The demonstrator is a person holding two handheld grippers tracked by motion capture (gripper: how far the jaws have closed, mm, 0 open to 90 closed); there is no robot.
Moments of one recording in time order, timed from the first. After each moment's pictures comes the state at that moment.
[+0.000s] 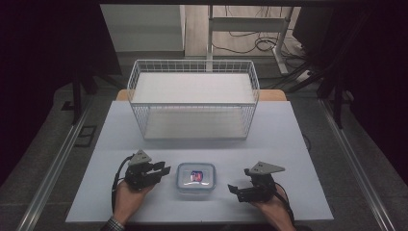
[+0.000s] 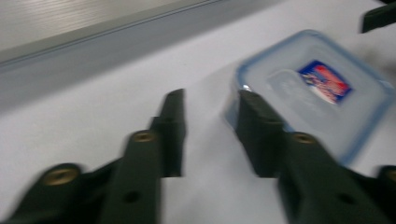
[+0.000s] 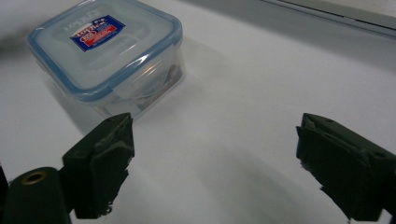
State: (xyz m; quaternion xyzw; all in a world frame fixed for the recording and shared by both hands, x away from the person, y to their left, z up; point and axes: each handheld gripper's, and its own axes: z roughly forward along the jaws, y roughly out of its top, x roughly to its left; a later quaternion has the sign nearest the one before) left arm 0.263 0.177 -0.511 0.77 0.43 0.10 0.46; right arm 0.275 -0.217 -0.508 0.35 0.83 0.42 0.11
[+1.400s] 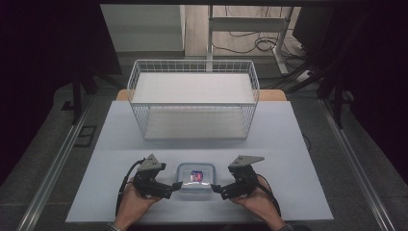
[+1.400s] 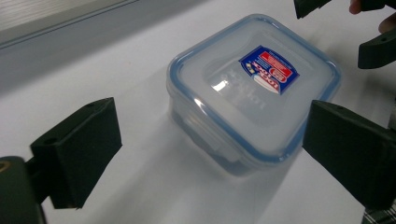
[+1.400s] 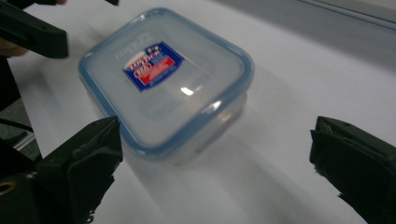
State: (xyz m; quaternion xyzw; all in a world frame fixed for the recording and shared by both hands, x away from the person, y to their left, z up) left arm 0.261 0.147 -0.510 0.80 0.38 0.08 0.45; right arm 0.288 -0.166 -0.495 0.33 0.85 0.41 0.04
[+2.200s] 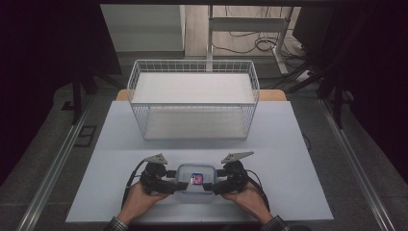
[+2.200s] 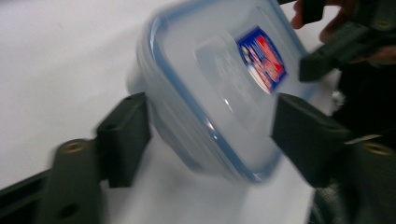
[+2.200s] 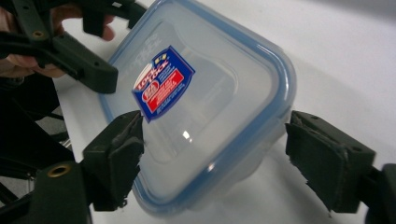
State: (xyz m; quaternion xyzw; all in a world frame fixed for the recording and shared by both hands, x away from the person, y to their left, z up) left arm 0.277 0.144 -0.524 0.80 0.38 -0.07 0.45; right arm 0.302 -0.148 -0.508 0.34 0.85 0.41 -0.05
